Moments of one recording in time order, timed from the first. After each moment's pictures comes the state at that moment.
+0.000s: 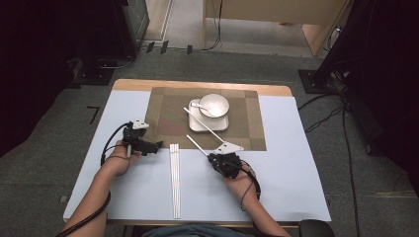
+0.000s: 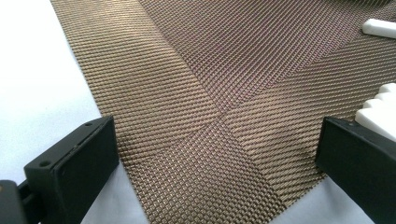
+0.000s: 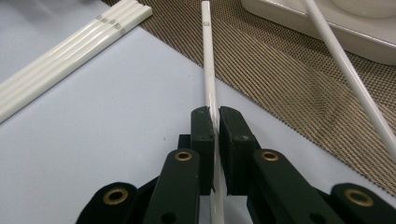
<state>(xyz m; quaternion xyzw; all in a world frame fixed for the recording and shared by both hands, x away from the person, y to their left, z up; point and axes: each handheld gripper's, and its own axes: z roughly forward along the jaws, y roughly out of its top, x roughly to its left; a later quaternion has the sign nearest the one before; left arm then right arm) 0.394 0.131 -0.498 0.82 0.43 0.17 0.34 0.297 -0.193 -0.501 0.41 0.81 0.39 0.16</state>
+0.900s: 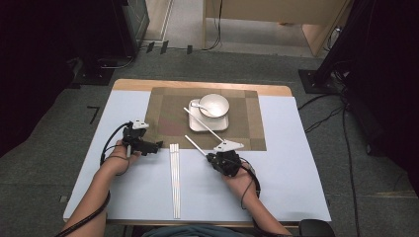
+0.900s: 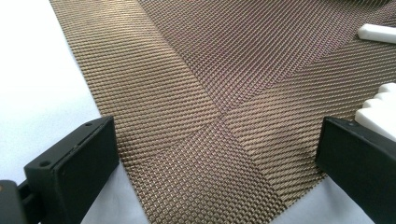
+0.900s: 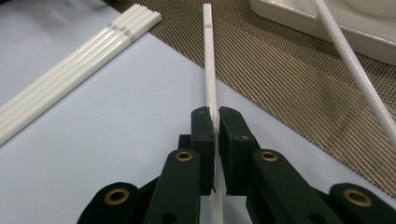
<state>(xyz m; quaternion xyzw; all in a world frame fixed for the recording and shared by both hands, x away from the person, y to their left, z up) 0.394 0.132 -0.498 0.82 0.42 0.16 0.34 0.302 -0.193 -0.497 0.40 0.81 0.40 0.14</state>
